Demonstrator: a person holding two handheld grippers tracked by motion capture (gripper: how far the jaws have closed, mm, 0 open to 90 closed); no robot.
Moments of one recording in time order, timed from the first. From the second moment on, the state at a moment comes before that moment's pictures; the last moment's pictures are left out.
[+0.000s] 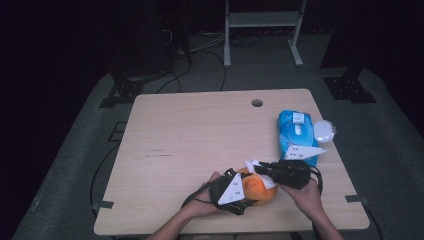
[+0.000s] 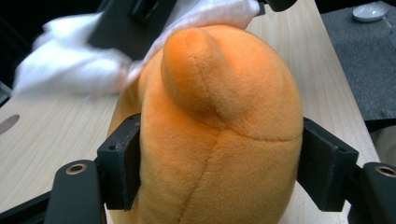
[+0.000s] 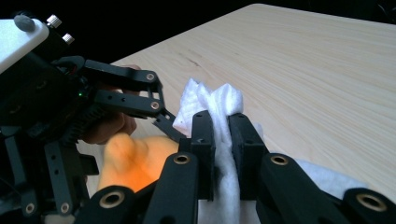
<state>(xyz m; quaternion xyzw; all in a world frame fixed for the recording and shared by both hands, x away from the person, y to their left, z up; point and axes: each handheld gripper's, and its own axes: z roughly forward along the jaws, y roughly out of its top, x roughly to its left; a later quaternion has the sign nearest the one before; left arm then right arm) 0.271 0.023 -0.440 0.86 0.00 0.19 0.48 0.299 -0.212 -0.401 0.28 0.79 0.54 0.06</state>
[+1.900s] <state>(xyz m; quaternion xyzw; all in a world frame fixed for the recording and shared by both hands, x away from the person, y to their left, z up) 0.306 0.047 -0.441 0.83 0.13 0.09 0.53 0.303 -0.229 -0.402 0.30 0.76 0.57 0.06</state>
